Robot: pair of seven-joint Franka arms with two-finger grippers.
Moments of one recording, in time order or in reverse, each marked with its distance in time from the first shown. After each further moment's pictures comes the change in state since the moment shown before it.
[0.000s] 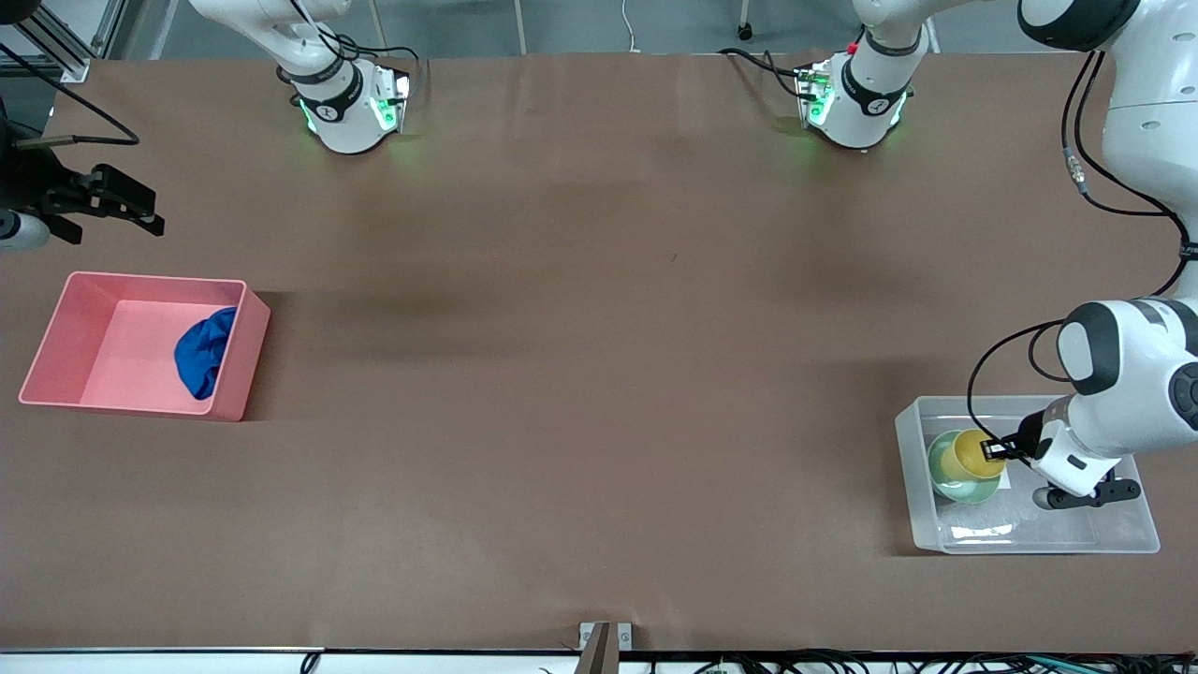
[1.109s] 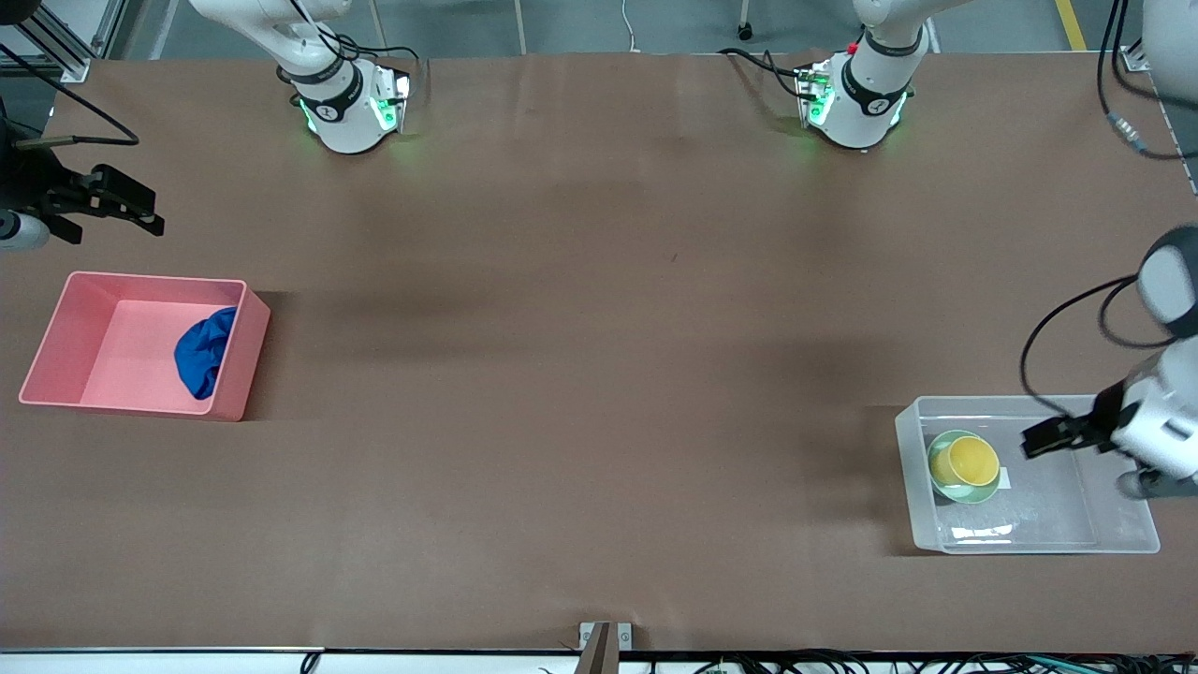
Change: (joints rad) left arm -0.003 -0.317 -0.075 0.079 0.000 -0.255 0.030; right arm 0.000 0.001 -0.001 -0.001 0.000 0.000 0.000
